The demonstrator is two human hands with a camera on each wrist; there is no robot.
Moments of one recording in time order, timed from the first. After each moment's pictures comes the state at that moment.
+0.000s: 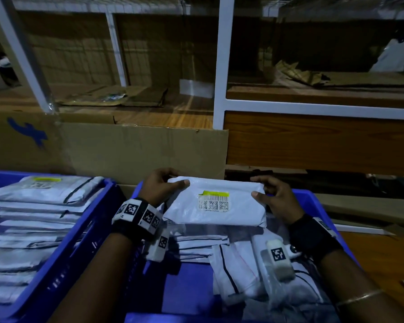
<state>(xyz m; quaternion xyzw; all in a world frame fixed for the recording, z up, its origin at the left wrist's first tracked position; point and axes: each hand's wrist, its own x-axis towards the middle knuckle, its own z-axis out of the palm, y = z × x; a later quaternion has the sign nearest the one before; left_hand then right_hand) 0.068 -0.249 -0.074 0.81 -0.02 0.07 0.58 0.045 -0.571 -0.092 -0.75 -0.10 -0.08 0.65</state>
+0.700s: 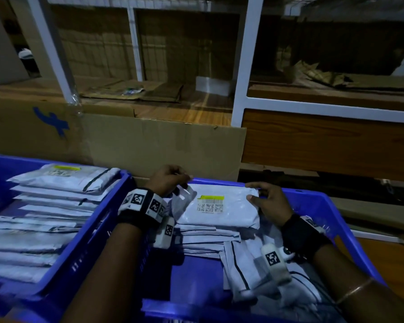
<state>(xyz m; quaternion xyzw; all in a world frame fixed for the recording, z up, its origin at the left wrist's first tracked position) 0.060 -0.233 -0.061 0.79 0.00 -0.02 0.61 0.051 -0.526 -0.106 -0.82 -0.09 -0.09 0.57</state>
